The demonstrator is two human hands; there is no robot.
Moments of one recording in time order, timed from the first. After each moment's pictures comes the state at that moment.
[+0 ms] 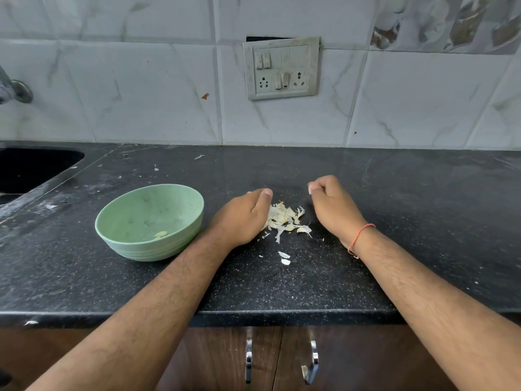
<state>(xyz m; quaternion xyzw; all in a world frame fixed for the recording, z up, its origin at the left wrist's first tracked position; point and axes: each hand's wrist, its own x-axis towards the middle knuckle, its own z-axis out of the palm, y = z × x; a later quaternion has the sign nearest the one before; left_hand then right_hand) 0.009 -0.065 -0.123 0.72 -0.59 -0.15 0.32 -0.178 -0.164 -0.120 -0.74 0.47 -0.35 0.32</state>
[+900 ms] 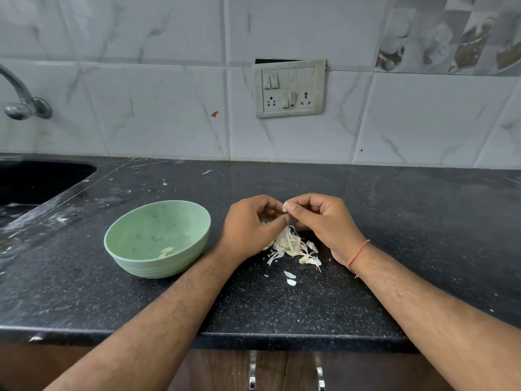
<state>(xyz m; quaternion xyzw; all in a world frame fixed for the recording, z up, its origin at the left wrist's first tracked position) 0.011 -0.079 -0.133 0.60 -0.58 -0.12 0.53 -0.160 -0.160 -0.122 -0.71 0.27 -0.43 0.48</state>
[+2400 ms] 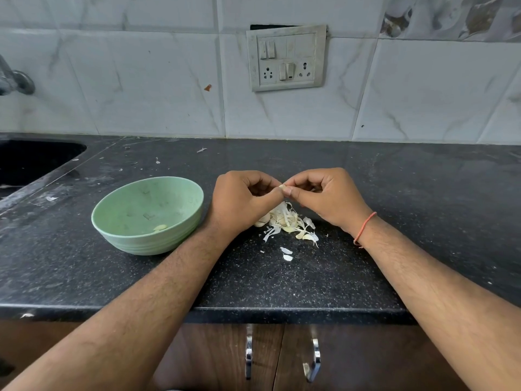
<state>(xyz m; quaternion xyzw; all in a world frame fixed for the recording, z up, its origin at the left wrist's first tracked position) 0.010 -0.065 -0.122 0.60 -0.58 -0.09 0.55 -0.174 -0.172 -0.116 -0.84 0.22 -0.40 0.29</state>
